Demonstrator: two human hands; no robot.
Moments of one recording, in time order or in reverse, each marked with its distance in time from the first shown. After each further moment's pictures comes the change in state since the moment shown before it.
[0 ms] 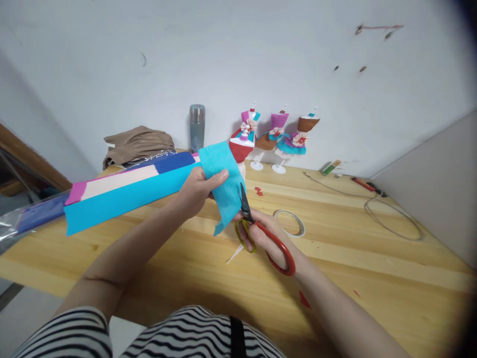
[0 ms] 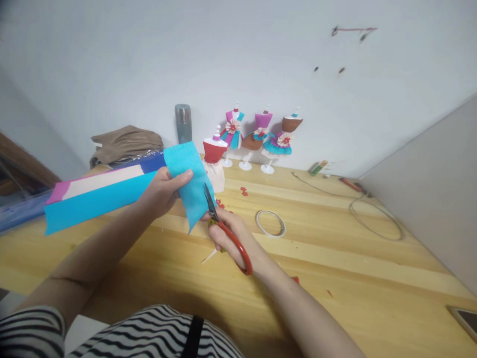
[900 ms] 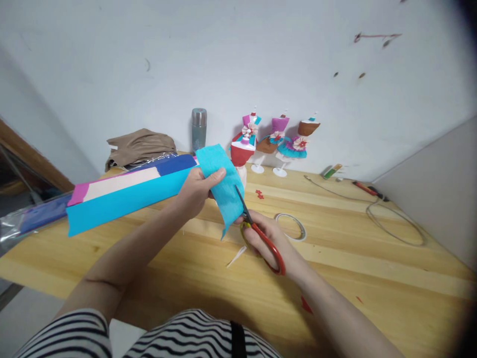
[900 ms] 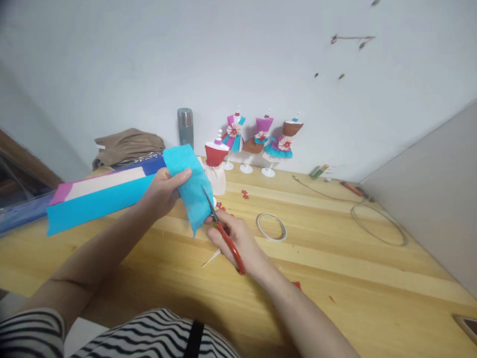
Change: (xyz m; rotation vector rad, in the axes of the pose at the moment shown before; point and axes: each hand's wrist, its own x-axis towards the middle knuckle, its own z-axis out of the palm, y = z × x) left_hand 0.003 0.001 -0.002 -0.064 0.094 0.004; right_hand 0.003 -0.008 0.002 -0.210 0.065 -0.013
